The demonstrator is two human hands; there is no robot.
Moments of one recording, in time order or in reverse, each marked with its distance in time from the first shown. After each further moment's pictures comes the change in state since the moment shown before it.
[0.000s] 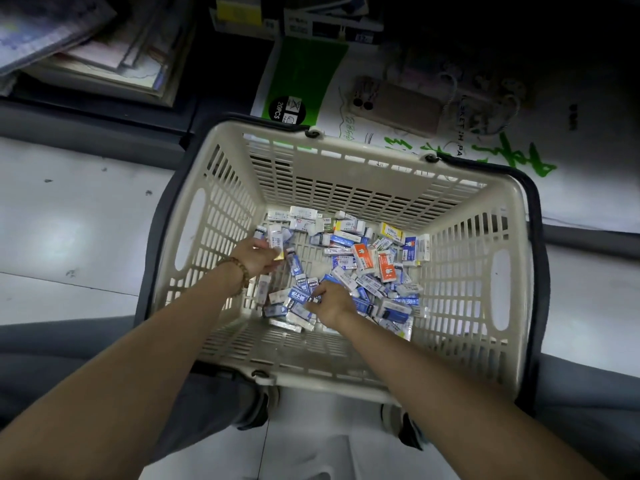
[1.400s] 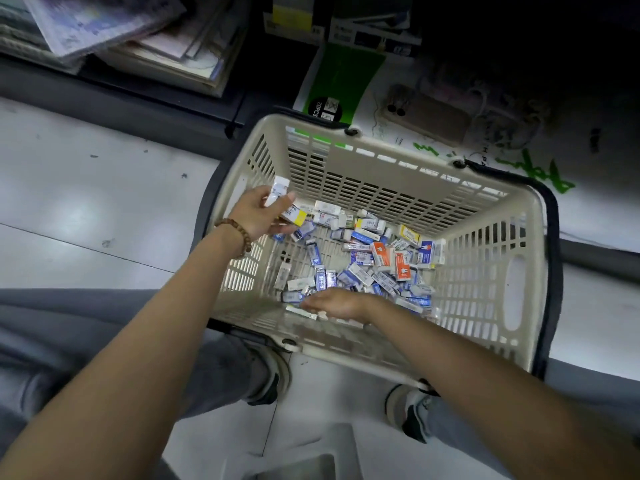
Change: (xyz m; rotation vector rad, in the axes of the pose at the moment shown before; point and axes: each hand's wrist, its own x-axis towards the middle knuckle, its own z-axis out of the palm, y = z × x) left_hand -0.053 0.046 -0.040 -0.080 -0.020 0.320; right_hand -0.032 -0.032 -0.011 -0.086 -0.565 -0.101
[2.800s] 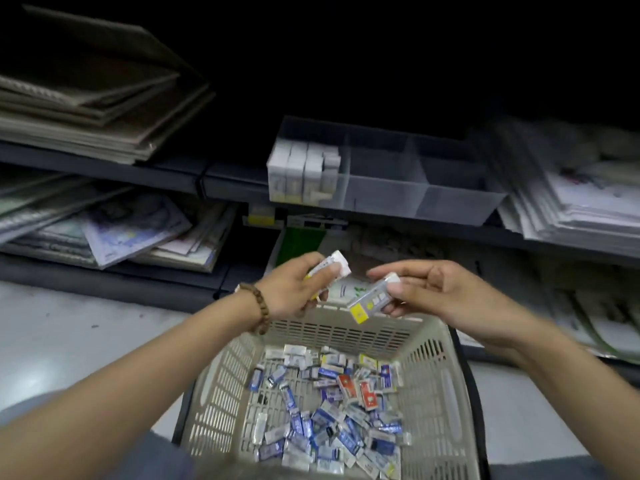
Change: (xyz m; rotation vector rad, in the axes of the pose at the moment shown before) left_hand -0.106 0.205 0.057 0.426 -0.402 0.454; right_hand -0.323 -0.112 -0.100 0.319 0.574 -0.682
